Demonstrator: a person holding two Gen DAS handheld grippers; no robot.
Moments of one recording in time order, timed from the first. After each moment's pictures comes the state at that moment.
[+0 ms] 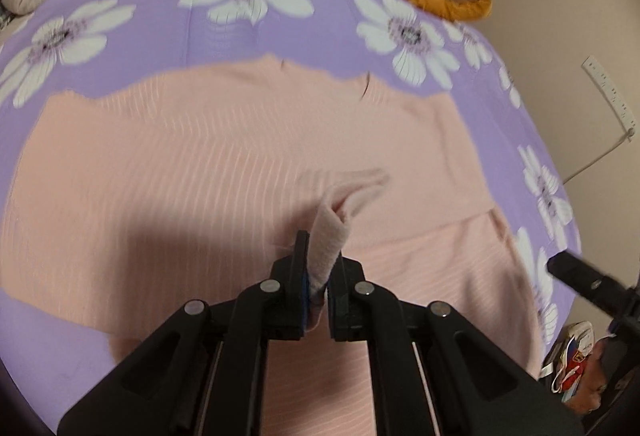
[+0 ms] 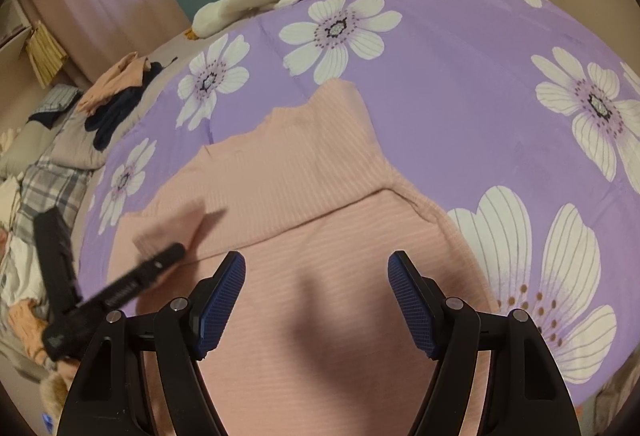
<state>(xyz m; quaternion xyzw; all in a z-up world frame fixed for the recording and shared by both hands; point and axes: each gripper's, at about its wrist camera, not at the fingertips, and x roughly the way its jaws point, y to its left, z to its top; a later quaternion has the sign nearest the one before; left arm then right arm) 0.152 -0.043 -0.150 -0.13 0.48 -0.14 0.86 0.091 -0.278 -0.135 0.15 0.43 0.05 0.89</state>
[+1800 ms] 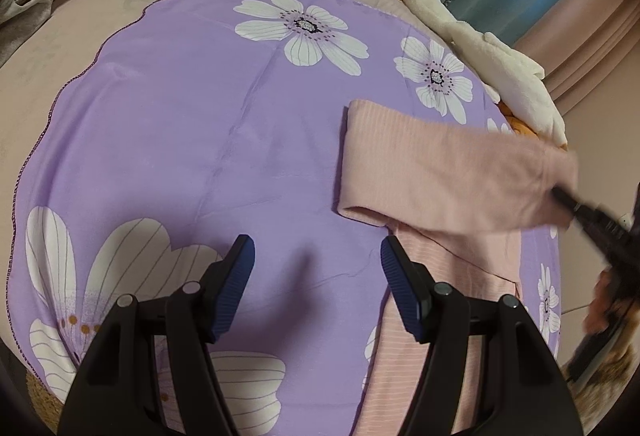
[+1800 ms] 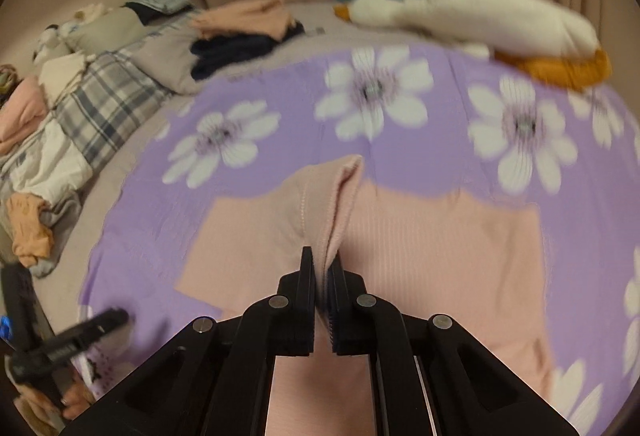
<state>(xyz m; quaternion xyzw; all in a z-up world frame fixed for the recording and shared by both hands) 0.021 0.147 -0.107 -0.30 0.42 0.06 0.85 0.153 -0.106 -0.051 -0.05 0.37 0.21 0.90</state>
